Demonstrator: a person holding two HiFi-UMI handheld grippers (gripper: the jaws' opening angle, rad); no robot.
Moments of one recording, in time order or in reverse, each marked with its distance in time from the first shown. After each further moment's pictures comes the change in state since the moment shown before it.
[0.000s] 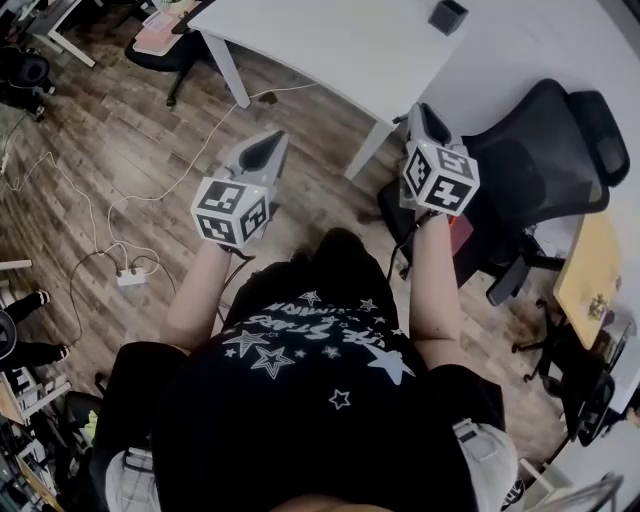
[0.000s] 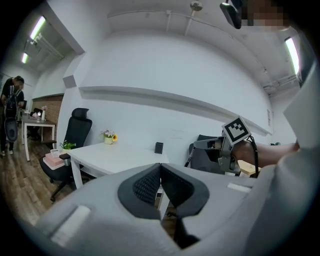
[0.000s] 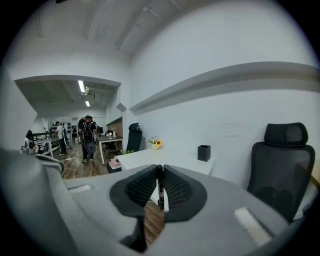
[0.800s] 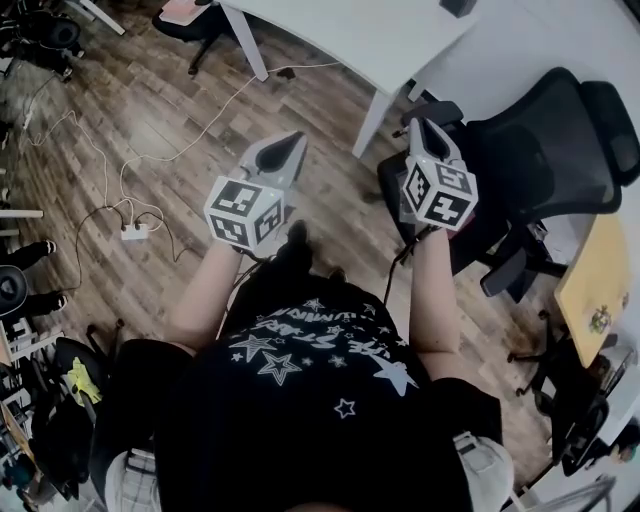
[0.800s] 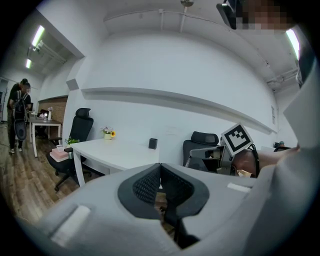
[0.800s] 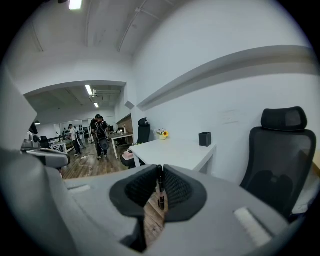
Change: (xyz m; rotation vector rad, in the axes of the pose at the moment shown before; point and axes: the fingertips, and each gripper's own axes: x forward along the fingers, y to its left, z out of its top) left arm -0.032 -0.136 -0.027 -0.008 0.023 0.061; right arm -0.097 -0.035 -0.068 0.037 0.072 0.129
